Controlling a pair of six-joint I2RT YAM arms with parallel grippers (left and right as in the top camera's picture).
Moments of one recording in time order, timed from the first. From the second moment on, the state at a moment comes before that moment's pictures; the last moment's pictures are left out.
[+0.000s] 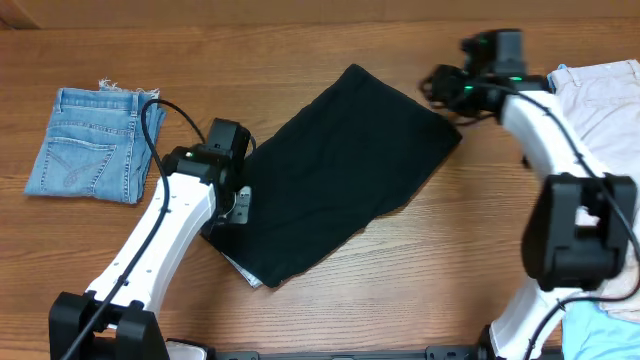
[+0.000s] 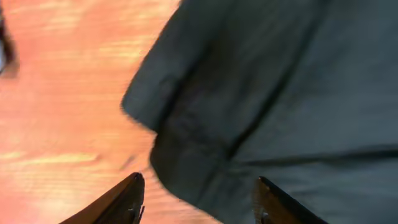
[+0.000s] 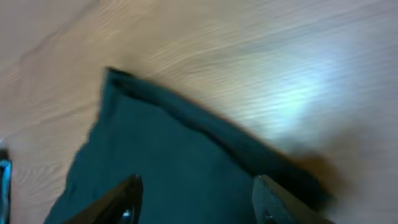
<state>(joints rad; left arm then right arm) -0.24 1.53 1.10 -1.07 -0.17 -0.15 -0.06 1.98 1.54 -0.58 -0.39 0.37</state>
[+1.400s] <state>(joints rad) -0.29 1.56 1.19 -0.94 0.27 -0.05 -0.21 1.91 1.53 -0.98 -0.02 0.54</state>
